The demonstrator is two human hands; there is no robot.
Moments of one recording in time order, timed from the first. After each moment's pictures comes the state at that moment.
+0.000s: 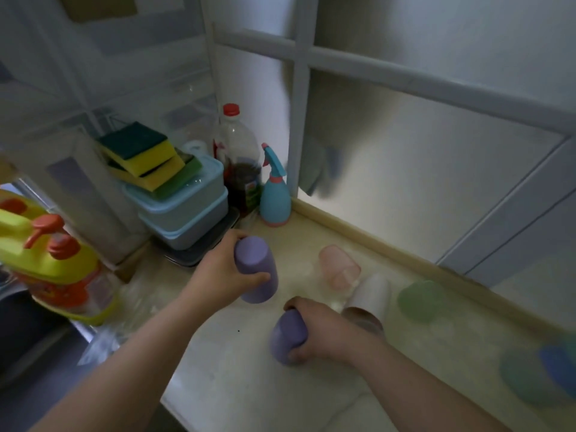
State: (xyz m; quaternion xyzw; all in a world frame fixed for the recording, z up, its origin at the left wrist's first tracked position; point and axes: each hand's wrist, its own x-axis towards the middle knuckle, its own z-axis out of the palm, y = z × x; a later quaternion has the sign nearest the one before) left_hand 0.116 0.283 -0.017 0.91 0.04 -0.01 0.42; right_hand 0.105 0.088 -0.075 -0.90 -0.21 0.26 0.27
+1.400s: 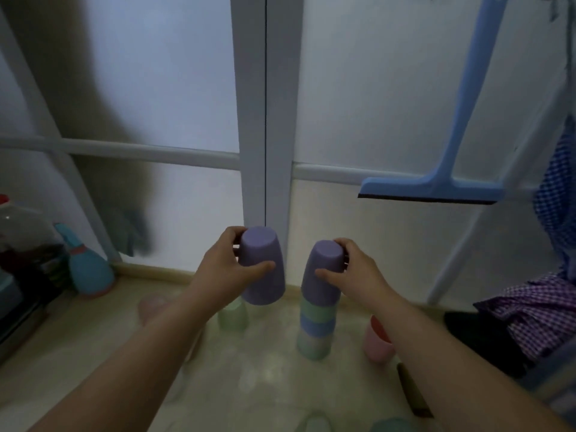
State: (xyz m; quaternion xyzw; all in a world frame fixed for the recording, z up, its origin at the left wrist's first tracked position) left_hand 0.058 -0.064 0.085 0.84 -0.18 0.02 0.51; right_hand 0.007 -0.283 0.061 -0.89 0.15 -0.11 0.41
